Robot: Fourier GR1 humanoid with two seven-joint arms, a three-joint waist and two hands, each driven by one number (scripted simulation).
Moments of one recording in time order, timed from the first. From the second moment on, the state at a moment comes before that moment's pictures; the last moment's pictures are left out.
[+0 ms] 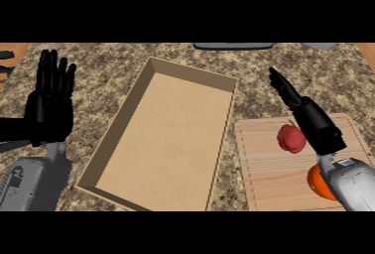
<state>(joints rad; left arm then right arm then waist) -0.30 0.27 0.00 -1.50 0.39 0.31 -0.13 -0.32 -0.48 0.31 -1.57 -0.12 -0.06 0.06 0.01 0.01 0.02</state>
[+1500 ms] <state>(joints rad) -0.12 0.56 -0.09 -1.27 0.04 0.29 0.03 0.06 -0.93 0.07 -1.17 0.10 0.24 -0.83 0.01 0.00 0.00</state>
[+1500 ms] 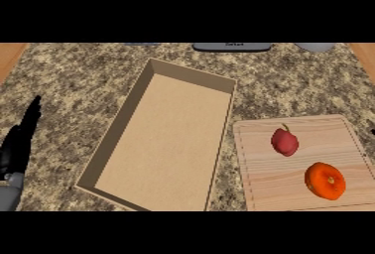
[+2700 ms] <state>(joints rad) -0.07 0.50 0.01 -1.32 -0.06 0.22 0.05 -0.06 -0.83 0.17 -1.37 0.51 0.43 -0.42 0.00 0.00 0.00</state>
